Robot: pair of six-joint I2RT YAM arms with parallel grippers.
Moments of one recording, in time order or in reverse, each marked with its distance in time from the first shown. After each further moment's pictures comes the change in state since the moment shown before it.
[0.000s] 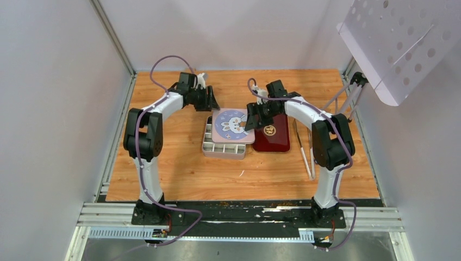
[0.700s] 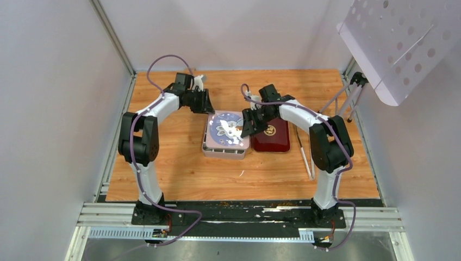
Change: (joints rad) left arm -0.003 -0.048 -0.033 -0.092 0.020 0.104; right arm 0.067 -0.005 -0.019 -0.030 -0.019 0.024
